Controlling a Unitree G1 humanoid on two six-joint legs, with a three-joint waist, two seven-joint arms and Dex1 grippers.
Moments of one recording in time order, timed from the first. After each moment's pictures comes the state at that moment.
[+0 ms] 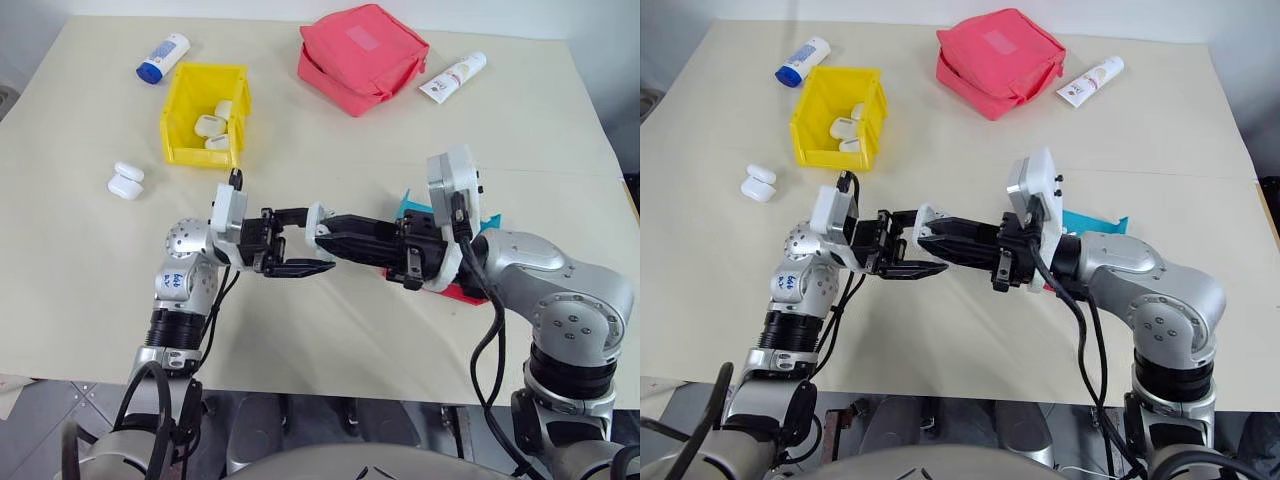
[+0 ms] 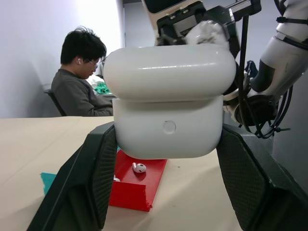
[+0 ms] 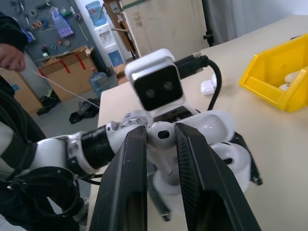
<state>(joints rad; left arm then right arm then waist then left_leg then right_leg) -0.53 0.28 0.00 0.21 -0.55 0.03 -1.44 -0.47 -0.44 -0.05 -0.61 0.99 1.00 0.62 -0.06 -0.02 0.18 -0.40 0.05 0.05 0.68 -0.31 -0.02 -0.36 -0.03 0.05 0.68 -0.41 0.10</state>
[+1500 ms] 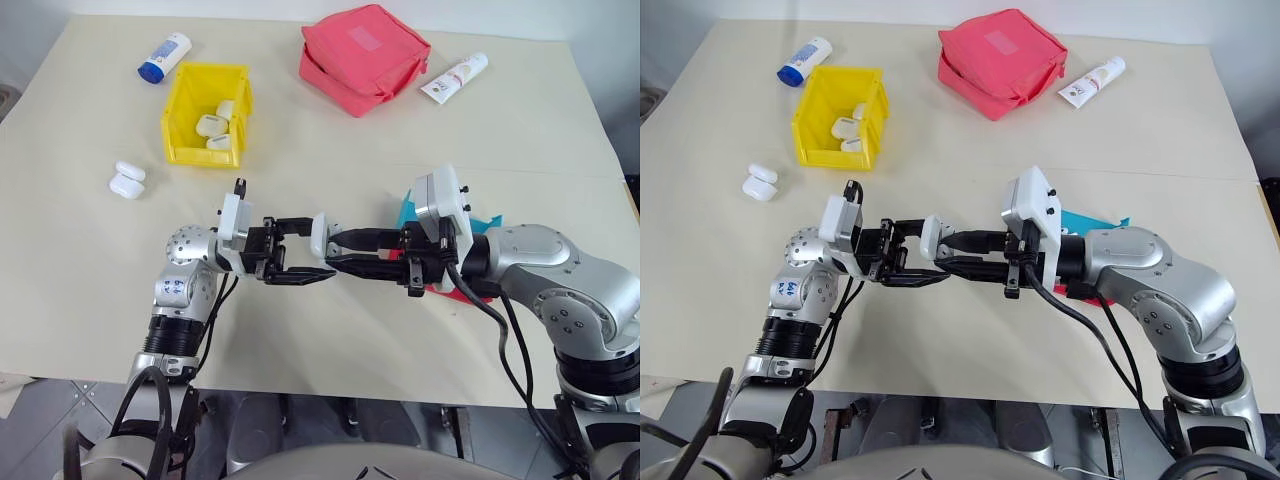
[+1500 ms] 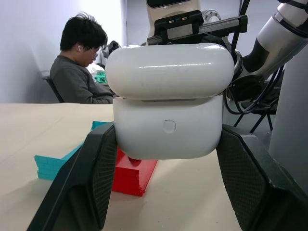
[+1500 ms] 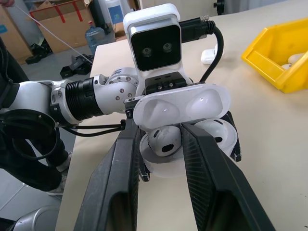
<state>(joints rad) -0.50 0.30 -0.02 0.21 -0.52 0.02 -1.43 -0.48 -0.65 0.07 -0.58 0.88 0.86 0.77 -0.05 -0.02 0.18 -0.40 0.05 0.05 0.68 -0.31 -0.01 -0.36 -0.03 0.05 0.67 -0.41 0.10</state>
